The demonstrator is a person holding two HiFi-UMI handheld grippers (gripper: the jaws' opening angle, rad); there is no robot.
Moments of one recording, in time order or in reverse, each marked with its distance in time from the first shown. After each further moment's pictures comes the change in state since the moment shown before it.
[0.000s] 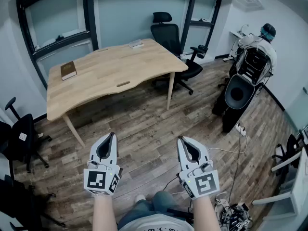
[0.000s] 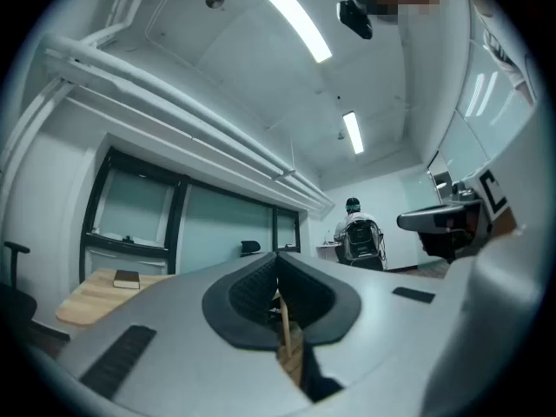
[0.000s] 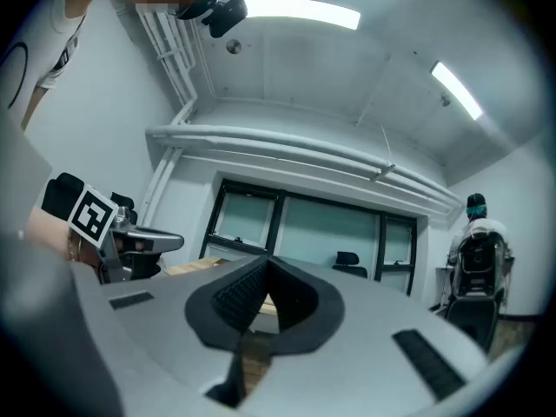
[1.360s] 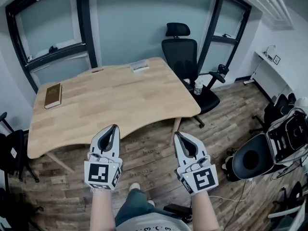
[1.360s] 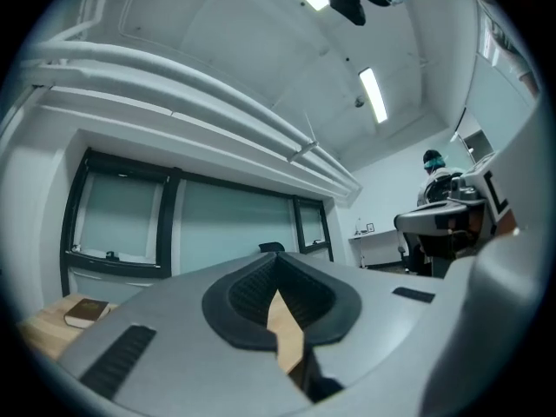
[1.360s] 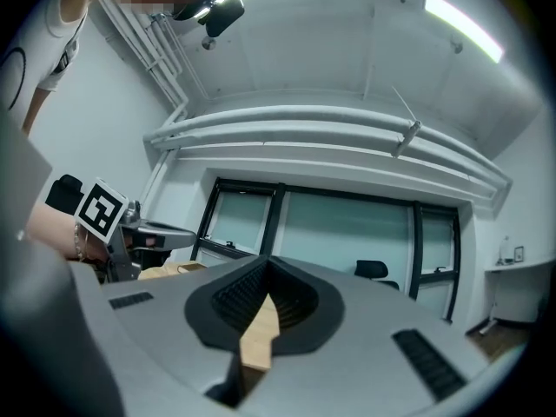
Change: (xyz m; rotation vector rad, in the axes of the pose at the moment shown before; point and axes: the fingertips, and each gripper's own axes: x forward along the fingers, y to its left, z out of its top) left arm 0.476 0.072 -0.029 0.108 0.016 0.146; right arm 0.399 -0.296 -0.087 0.028 -0.075 0.196
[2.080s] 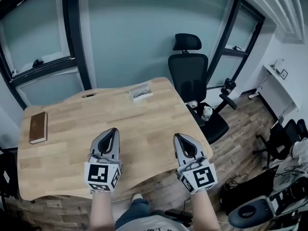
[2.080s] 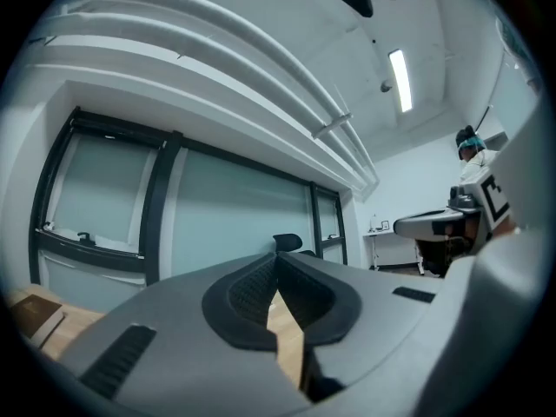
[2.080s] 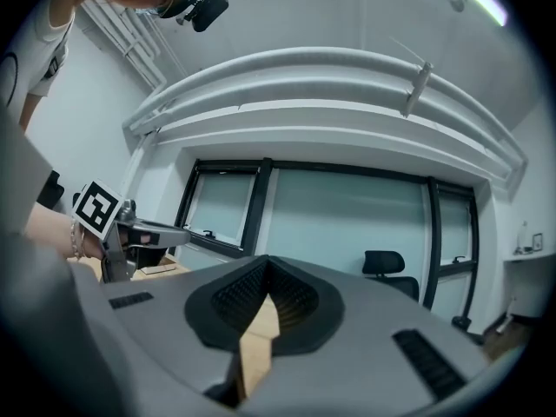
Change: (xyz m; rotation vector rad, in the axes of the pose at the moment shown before) left arm 0.302 0.146 -0.067 -0.059 0.059 0.018; right arm 0.307 -0.149 -0.083 0.033 0.060 0.020
